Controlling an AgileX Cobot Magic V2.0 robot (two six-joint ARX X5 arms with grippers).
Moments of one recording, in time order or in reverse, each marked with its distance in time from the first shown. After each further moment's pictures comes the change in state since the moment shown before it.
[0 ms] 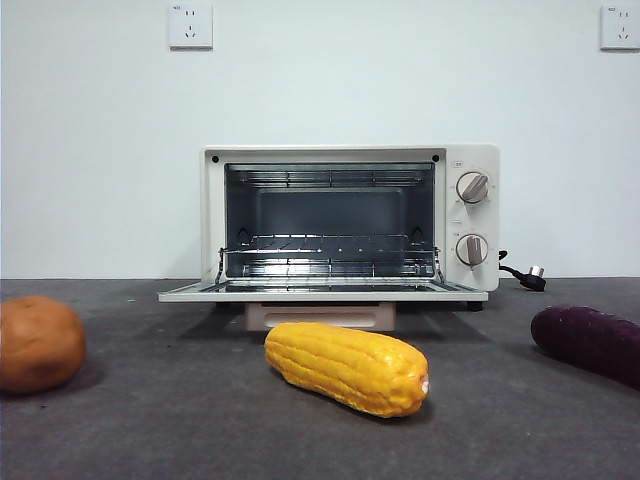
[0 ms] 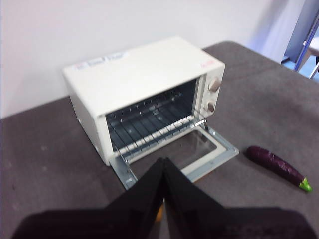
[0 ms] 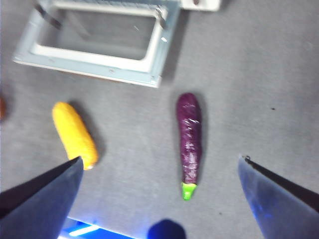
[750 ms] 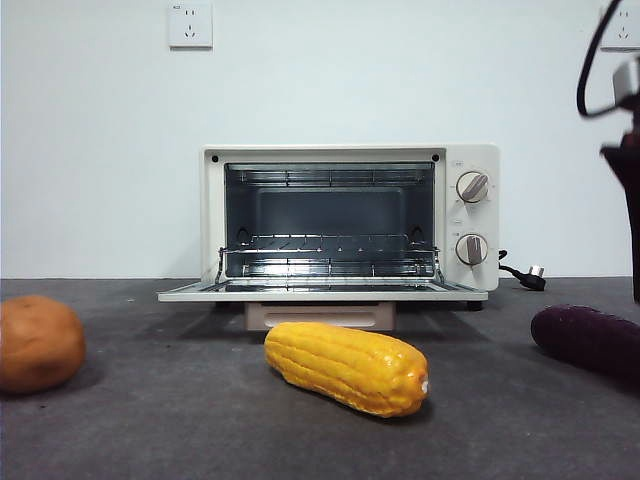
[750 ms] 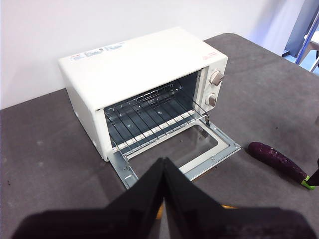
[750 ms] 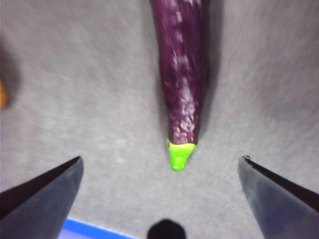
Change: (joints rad) left arm 0.000 0.023 -0.022 0.026 0.004 0.000; right arm 0.025 0.106 -0.603 0.362 -0.002 0.023
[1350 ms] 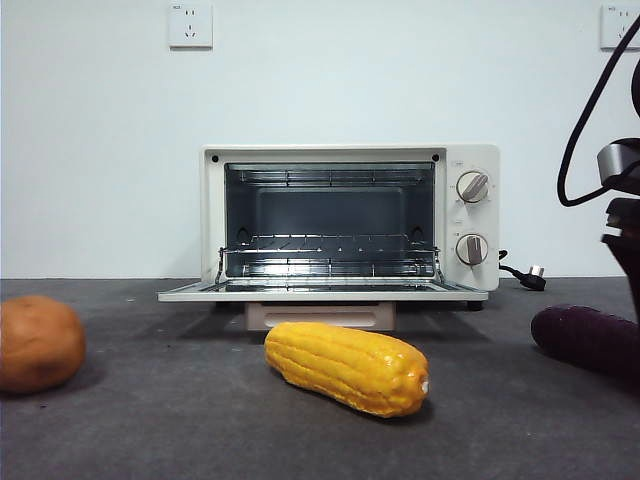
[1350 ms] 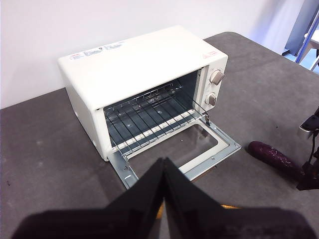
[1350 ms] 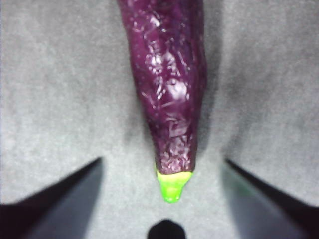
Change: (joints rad) left arm 0.000 0.002 0.000 0.001 0.000 0.003; right arm 0.003 0.150 -0.055 0.136 0.003 0.046
